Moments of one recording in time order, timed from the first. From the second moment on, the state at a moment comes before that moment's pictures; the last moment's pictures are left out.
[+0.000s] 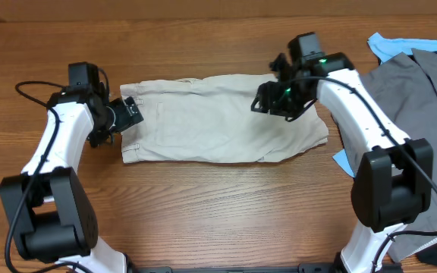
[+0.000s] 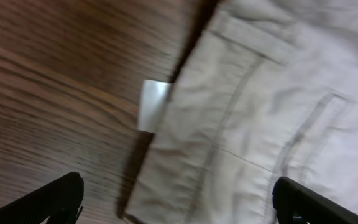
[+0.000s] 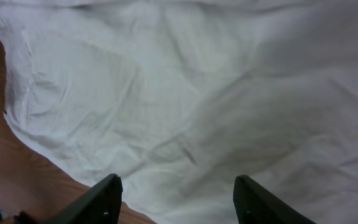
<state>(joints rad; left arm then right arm) 0.15 1.81 1.26 -0.78 0.14 -0.37 0.26 1.96 1.61 -0.97 -0.44 0.23</state>
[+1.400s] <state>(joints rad) 0.30 1.70 1.25 -0.85 0.54 -0.24 0.50 2.19 1.61 -0.83 -0.49 0.29</state>
